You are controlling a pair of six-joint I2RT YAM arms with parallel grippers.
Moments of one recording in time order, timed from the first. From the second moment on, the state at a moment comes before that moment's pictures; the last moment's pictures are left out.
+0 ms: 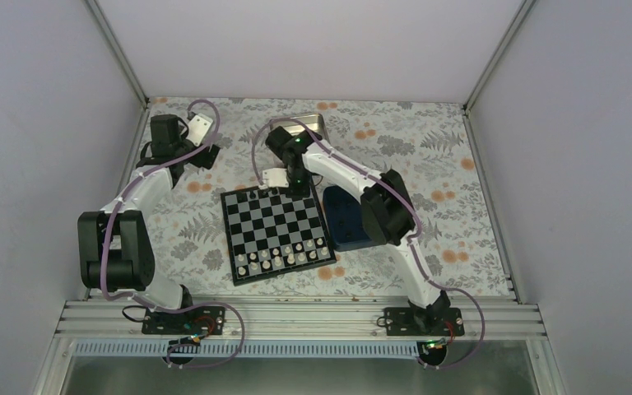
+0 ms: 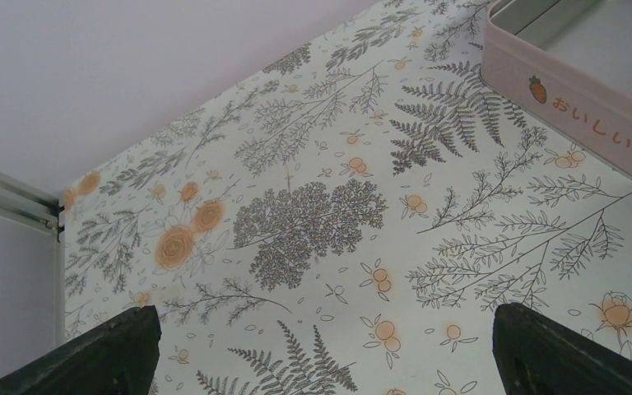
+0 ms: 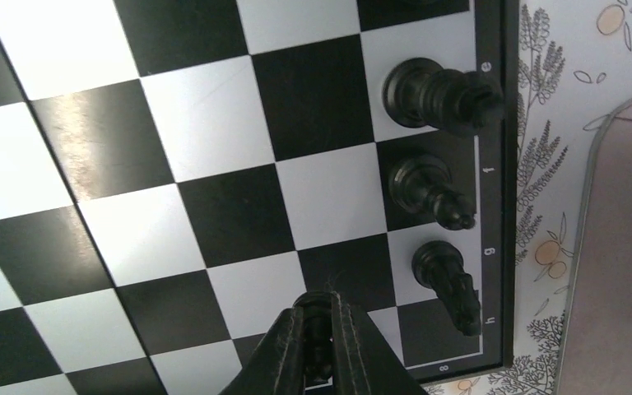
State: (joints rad) left arm 0.04 1.53 1.01 -0.08 0.18 0.48; right arm 0.78 2.32 2.08 -1.18 -0.01 -0.86
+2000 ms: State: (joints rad) left arm 0.07 1.53 1.00 -0.08 0.20 0.48; right arm 0.74 2.40 2.13 -1.19 -0.06 -0.89
